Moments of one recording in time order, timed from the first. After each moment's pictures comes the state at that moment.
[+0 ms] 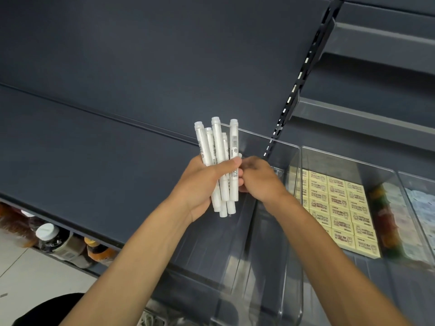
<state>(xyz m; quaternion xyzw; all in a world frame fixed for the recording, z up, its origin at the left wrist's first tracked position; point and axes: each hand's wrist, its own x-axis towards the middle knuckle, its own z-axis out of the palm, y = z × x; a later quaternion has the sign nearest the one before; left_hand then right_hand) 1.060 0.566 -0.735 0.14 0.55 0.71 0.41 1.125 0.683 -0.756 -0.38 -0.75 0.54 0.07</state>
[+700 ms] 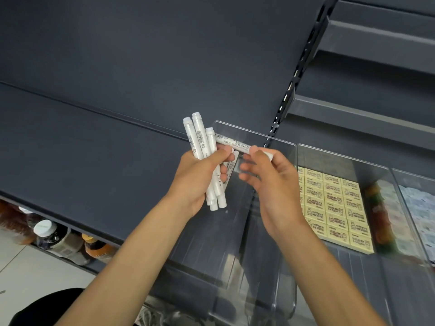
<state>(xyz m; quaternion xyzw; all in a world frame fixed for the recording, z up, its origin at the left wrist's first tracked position) 1.062 0.569 -0.735 0.12 0.58 0.73 0.34 1.161 0.649 -0.731 -0.30 -0.54 0.71 0.35</state>
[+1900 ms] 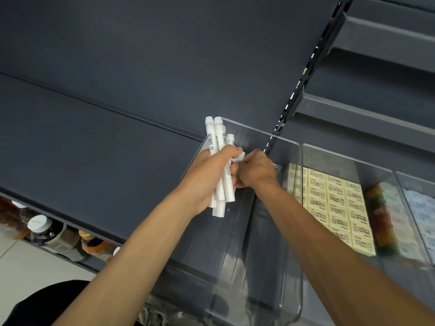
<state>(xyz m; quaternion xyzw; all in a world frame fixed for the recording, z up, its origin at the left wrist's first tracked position) 1.063 0.574 -0.729 0.12 0.57 0.69 0.43 1.092 0.702 -0.780 -0.50 -0.75 0.42 0.08</state>
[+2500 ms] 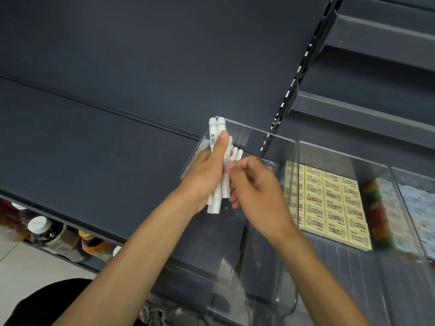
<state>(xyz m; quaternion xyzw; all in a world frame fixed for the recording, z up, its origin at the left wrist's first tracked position) 1.066 0.577 -0.736 0.16 0.63 0.66 0.38 1.168 0.629 -0.730 -0.29 -0.75 0.56 0.19</state>
